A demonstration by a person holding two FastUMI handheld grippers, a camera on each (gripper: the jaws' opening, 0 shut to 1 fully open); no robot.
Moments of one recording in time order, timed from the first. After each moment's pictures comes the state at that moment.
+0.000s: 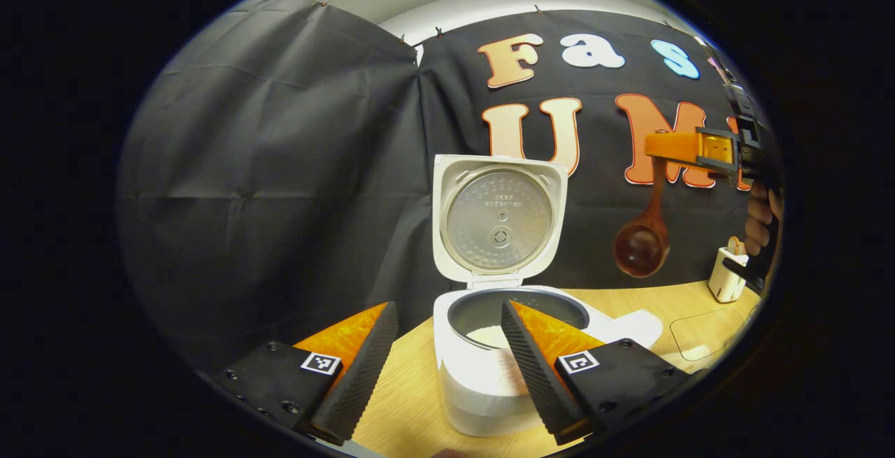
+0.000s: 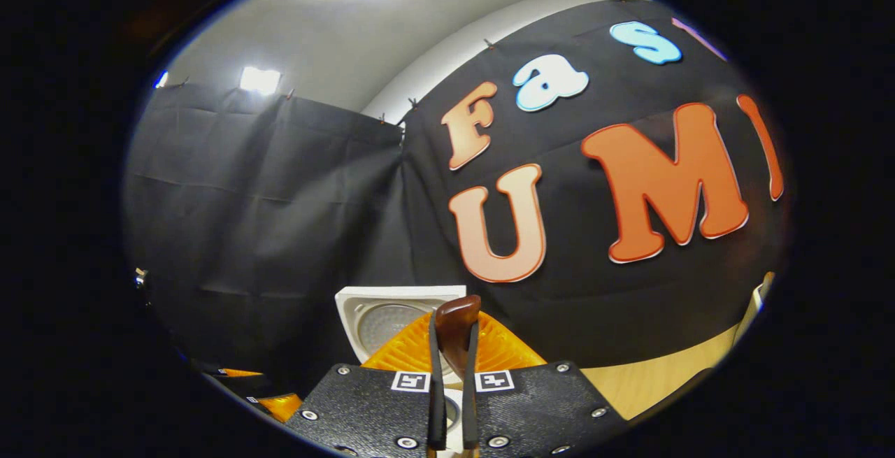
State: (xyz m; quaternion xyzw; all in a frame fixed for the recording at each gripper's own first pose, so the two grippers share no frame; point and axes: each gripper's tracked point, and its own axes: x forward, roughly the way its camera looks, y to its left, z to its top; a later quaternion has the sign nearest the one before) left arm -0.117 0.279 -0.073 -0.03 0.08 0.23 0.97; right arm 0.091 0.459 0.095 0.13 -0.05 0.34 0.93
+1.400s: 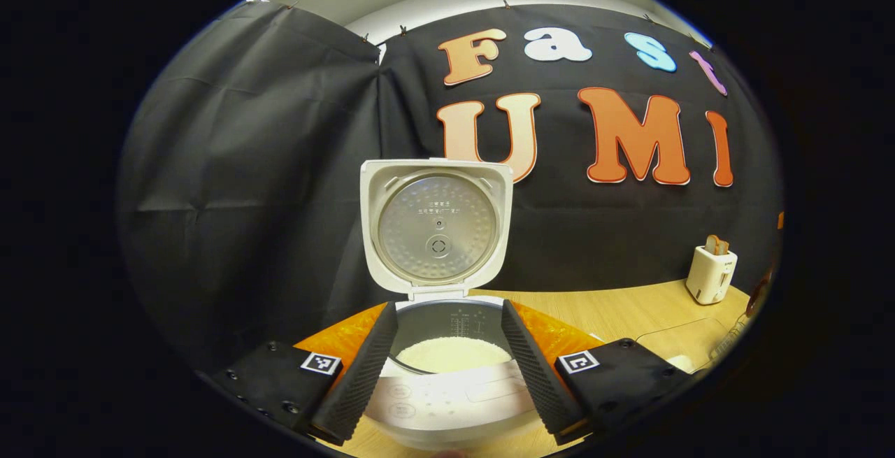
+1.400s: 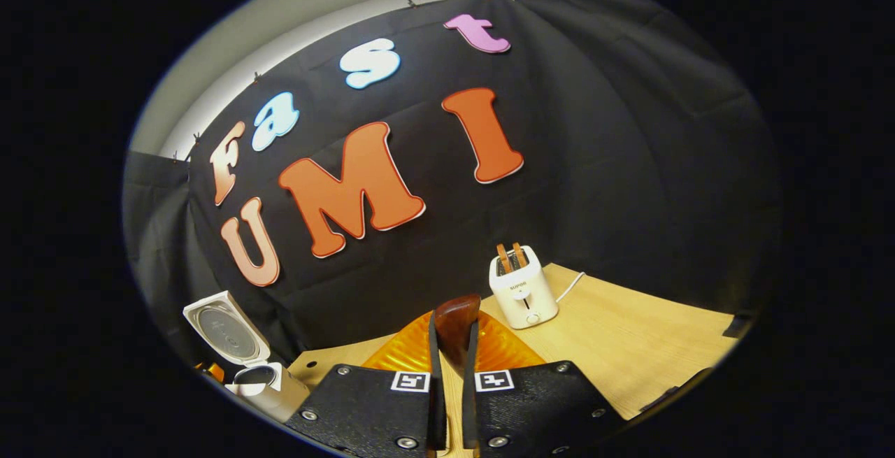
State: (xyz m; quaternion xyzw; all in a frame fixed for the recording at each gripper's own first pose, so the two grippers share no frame) left arm -0.063 0.217 -0.061 -0.02 0.08 0.17 0.98; right arm 0.038 0.051 -0.040 0.23 0.08 -0.05 0.97
